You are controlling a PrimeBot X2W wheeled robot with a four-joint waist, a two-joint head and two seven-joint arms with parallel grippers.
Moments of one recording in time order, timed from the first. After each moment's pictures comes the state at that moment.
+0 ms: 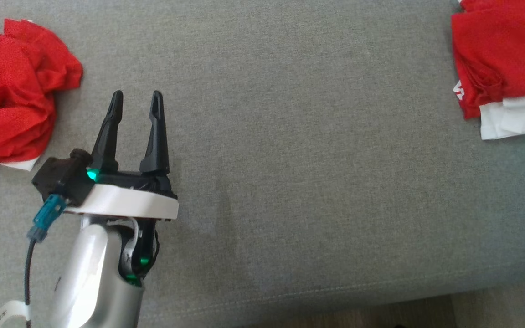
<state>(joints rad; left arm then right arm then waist) -0.27 0.04 -0.18 0.10 -0.31 -0.04 -0.26 -0.81 -0.54 -0.01 0.90 0.09 0.13 -0.19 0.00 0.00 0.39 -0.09</state>
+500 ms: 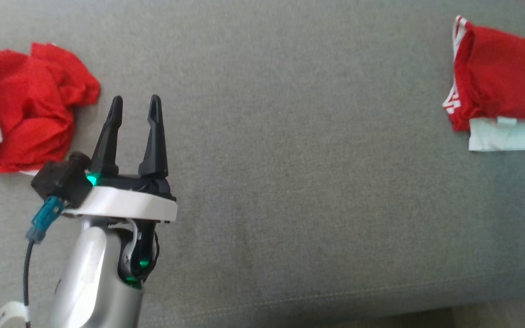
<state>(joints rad) -0.27 0.04 -0.18 0.12 -0.34 -0.04 -0.26 -0.80 -0.44 0.04 0.79 0.18 0.13 -0.21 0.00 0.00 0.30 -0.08</state>
